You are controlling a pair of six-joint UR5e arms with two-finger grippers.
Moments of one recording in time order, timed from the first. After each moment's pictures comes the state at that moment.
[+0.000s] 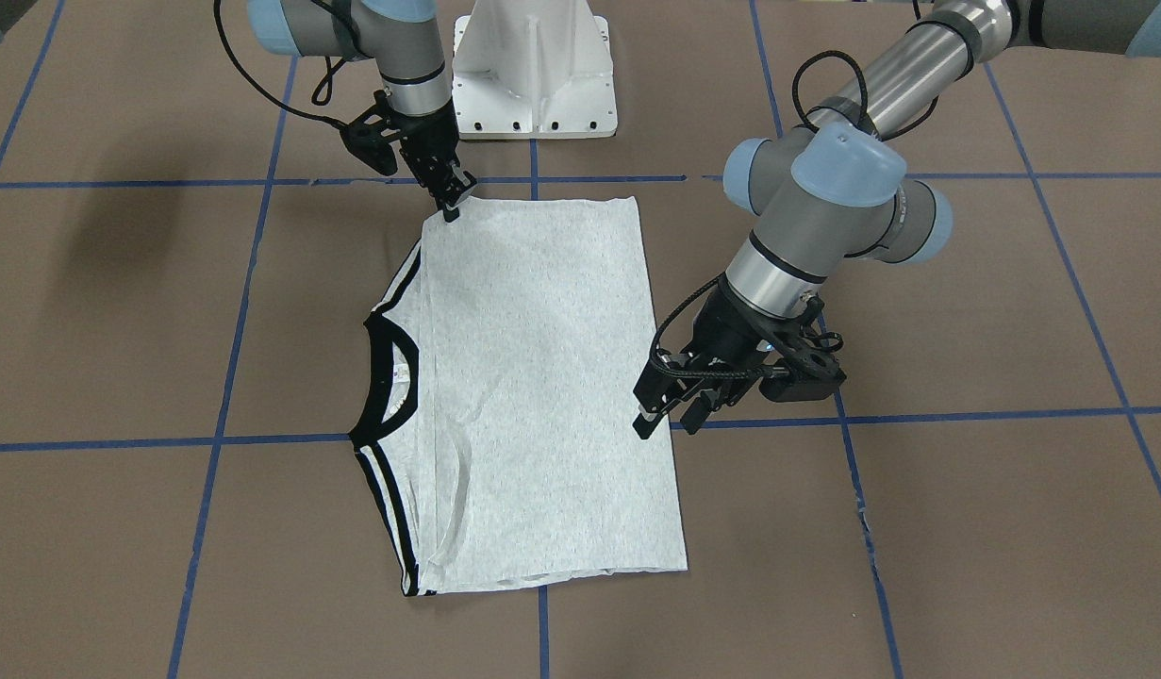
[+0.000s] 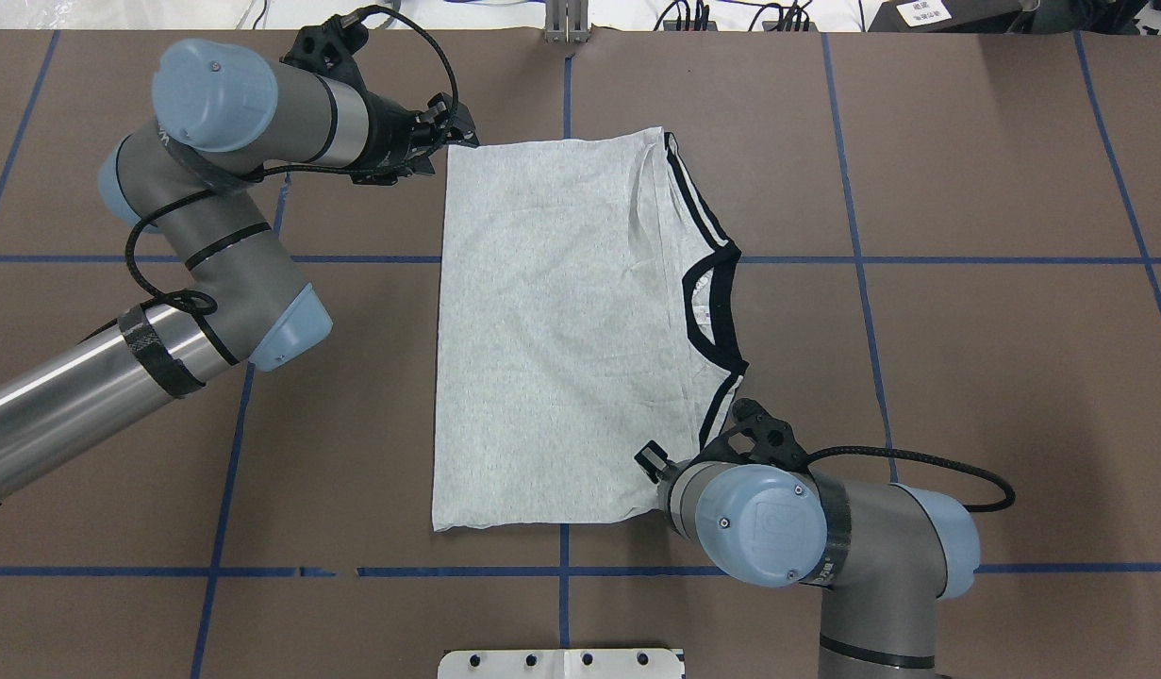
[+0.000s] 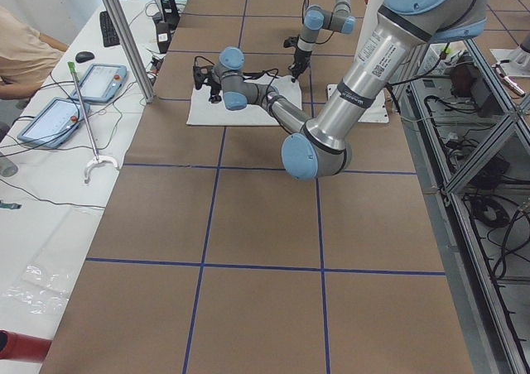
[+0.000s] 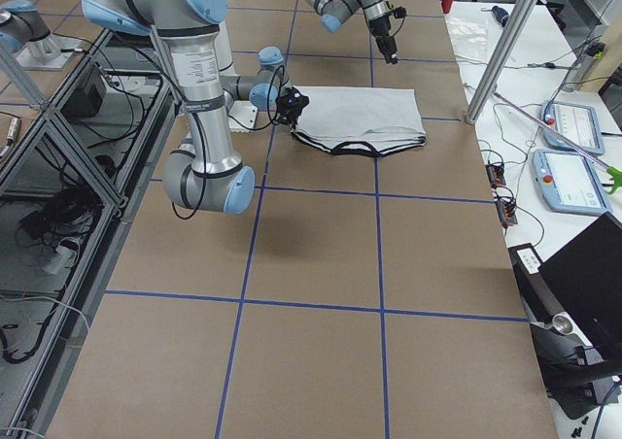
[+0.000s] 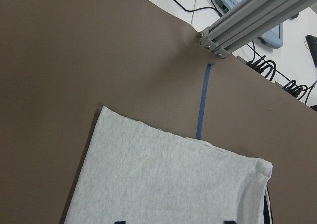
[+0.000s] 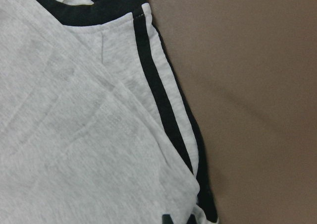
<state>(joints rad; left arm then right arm) -0.79 -2.23 -1.41 -2.36 -1.86 -1.56 0.21 -1.19 1.95 -1.49 1.51 2.24</state>
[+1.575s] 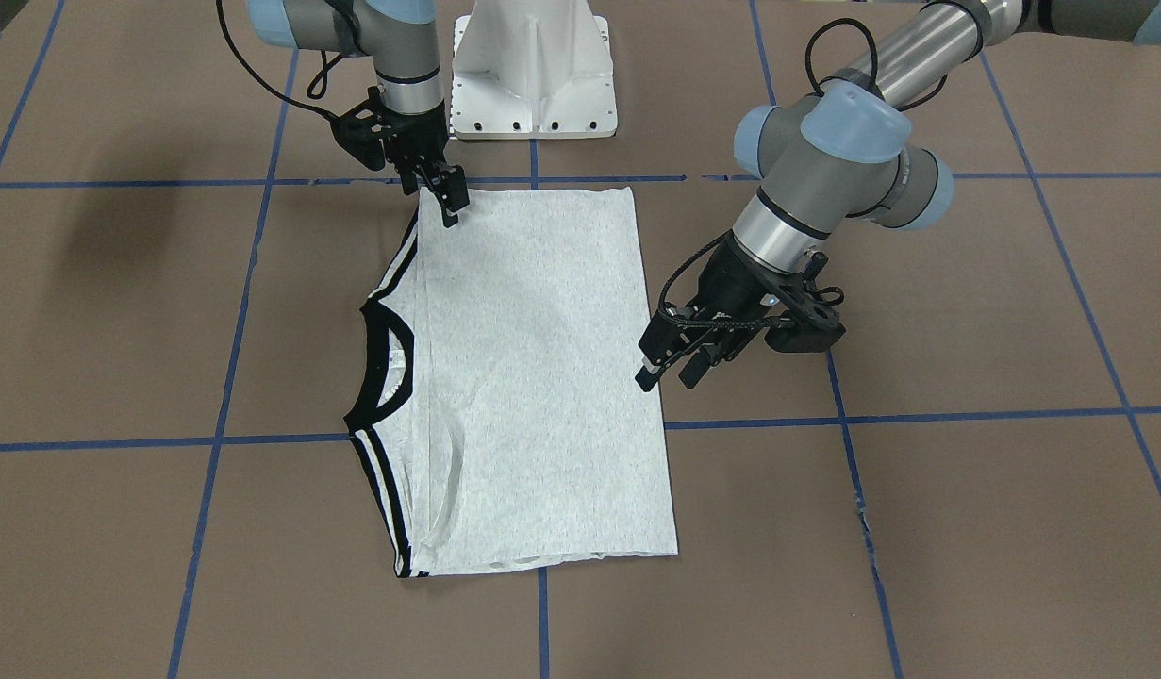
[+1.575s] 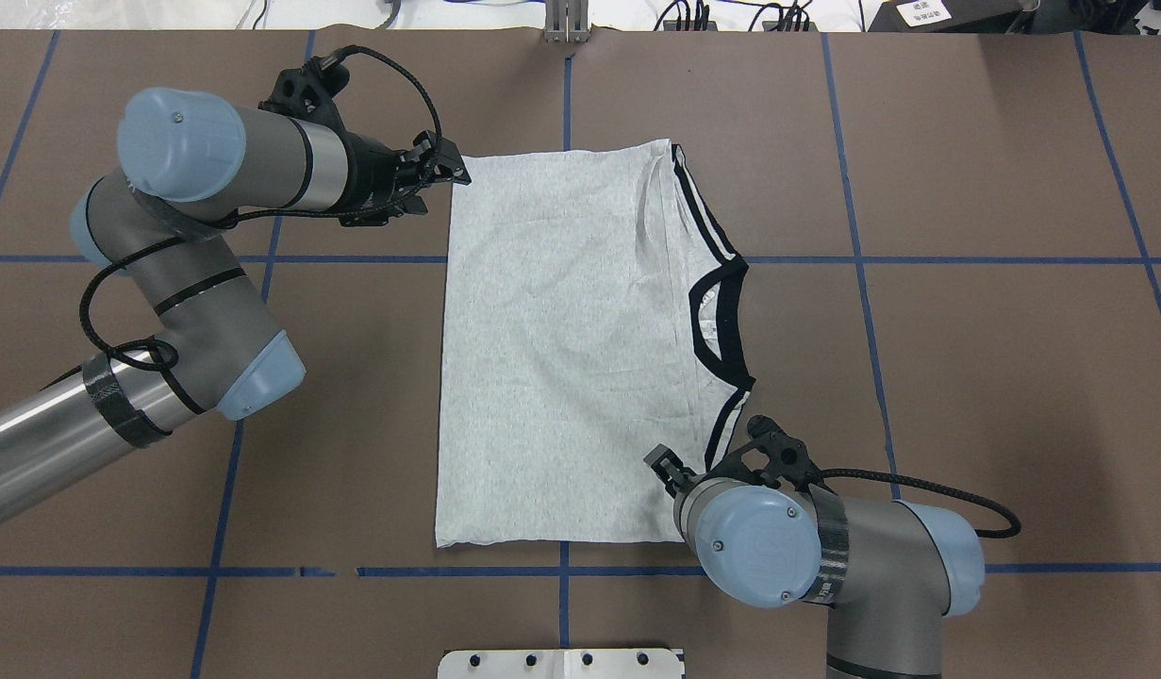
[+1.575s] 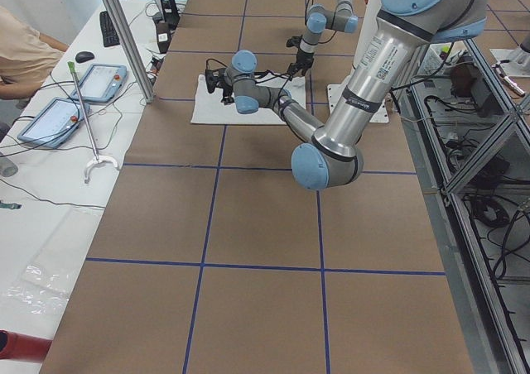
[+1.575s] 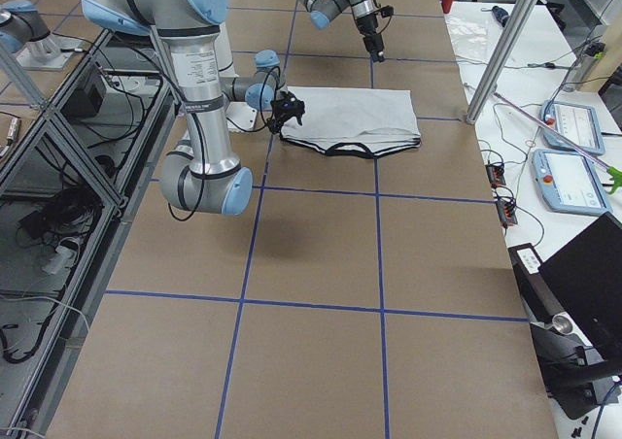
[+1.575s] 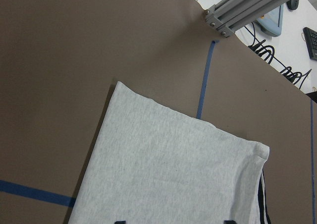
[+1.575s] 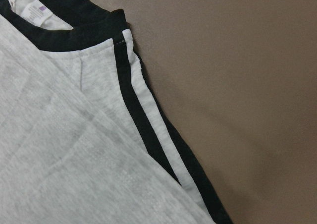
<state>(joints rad) -0.75 -2.14 -1.53 -2.35 -1.86 -1.62 0.19 -1.20 1.95 -1.56 1.47 2.28</state>
